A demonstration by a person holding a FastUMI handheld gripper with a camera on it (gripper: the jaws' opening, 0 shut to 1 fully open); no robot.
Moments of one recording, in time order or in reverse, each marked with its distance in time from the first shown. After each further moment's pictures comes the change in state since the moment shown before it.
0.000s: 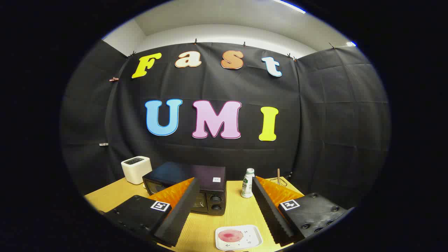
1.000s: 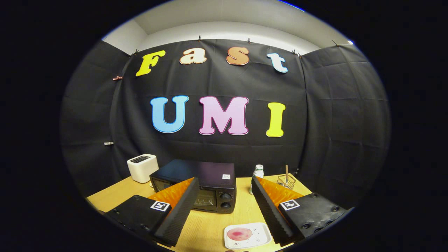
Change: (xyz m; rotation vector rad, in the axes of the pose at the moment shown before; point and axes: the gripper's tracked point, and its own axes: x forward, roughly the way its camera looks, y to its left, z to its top) arm 0.006 0.031 -0.009 0.015 0.035 0.048
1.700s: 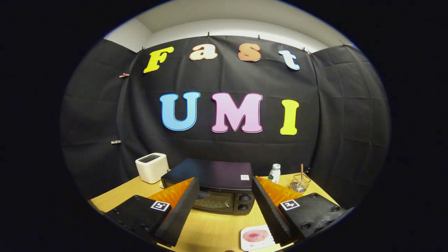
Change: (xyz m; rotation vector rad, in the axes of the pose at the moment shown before) arm 0.028 0.056 -0.011 0.002 0.040 0.060
